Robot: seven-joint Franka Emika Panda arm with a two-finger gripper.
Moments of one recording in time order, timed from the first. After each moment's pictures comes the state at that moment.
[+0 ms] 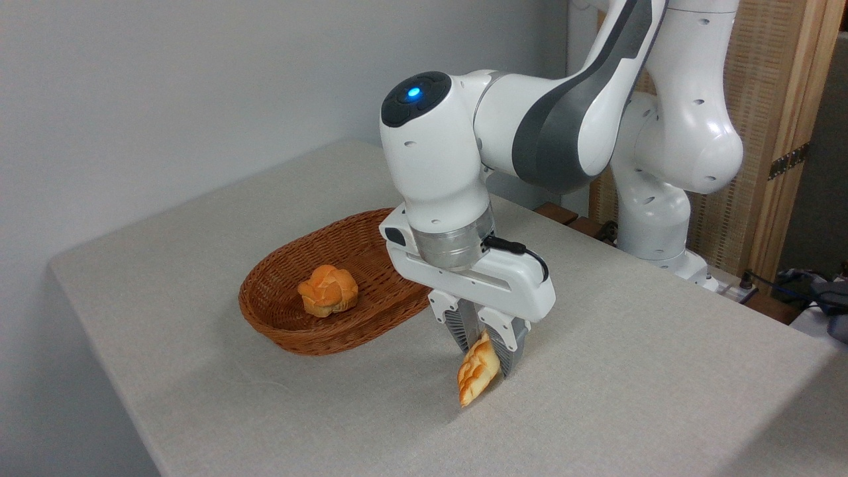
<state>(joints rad) -0.22 -0.16 0.33 -2.30 0.09 1.99 0.62</state>
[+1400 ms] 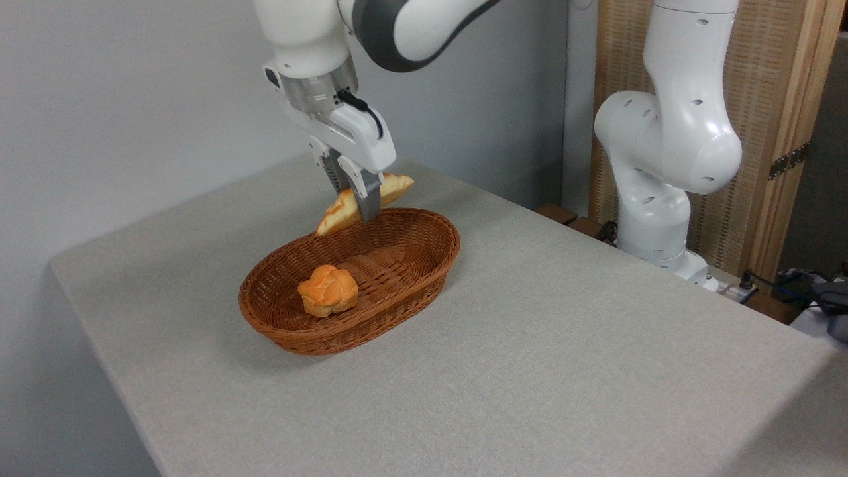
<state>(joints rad) -0.25 -0.15 -0.08 -2.01 -0.24 1.74 0.48</state>
